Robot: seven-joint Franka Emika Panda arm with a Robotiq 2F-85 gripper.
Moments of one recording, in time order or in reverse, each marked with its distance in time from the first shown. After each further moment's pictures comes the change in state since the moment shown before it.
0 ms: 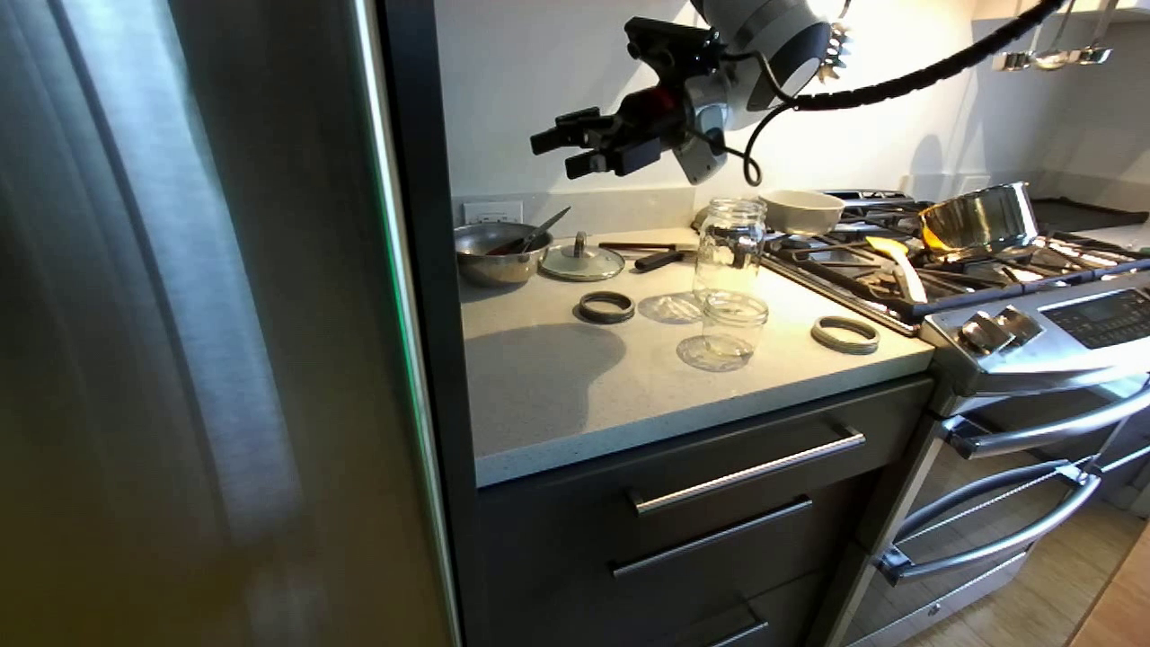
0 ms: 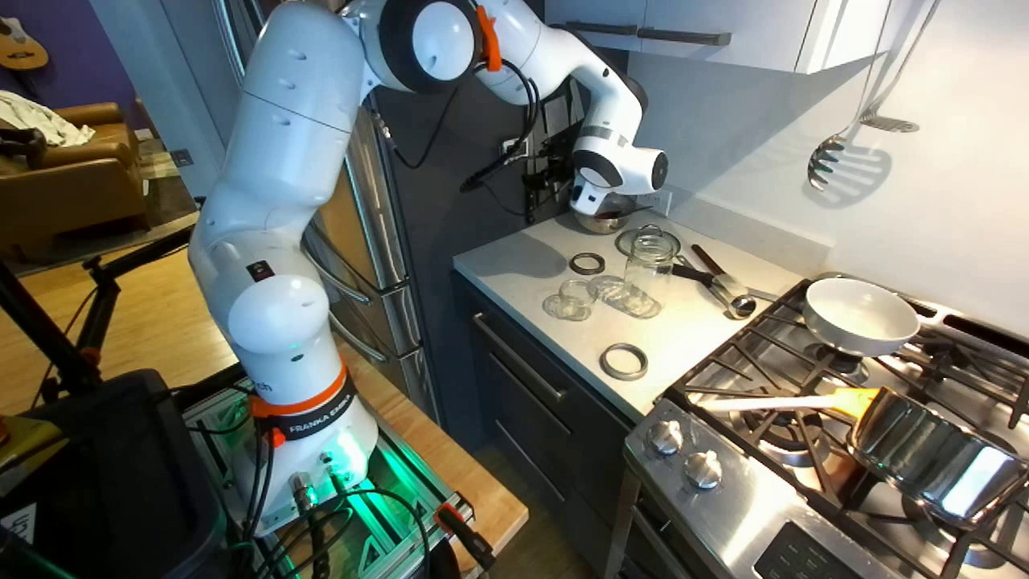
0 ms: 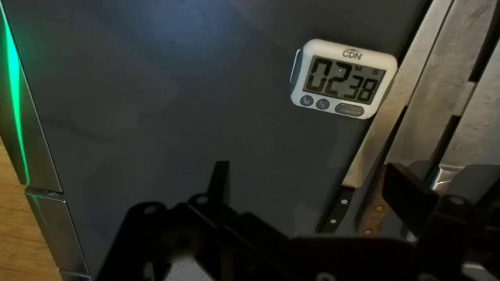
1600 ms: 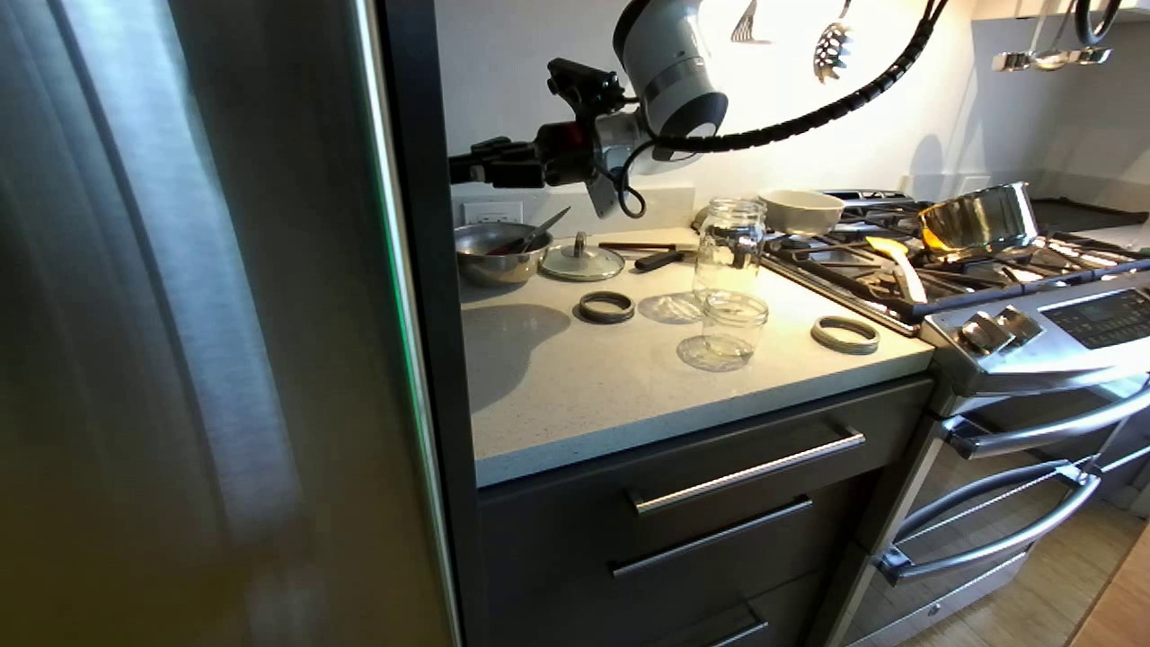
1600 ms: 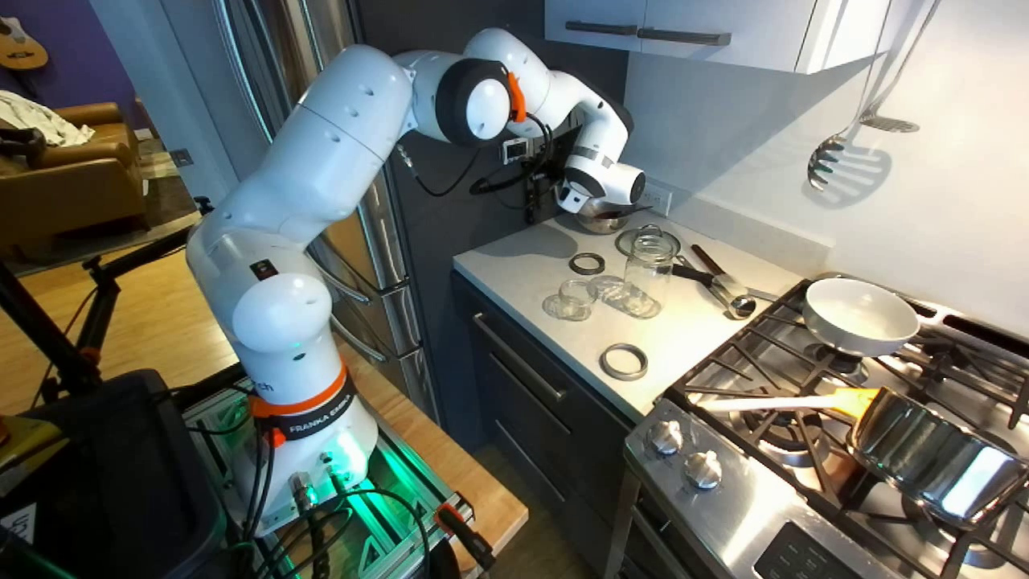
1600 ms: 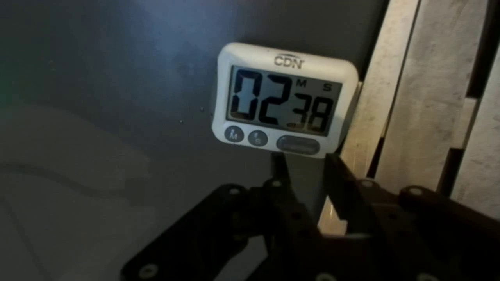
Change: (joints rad) arm 0.034 0.282 0.113 0.316 0.151 0.012 0.075
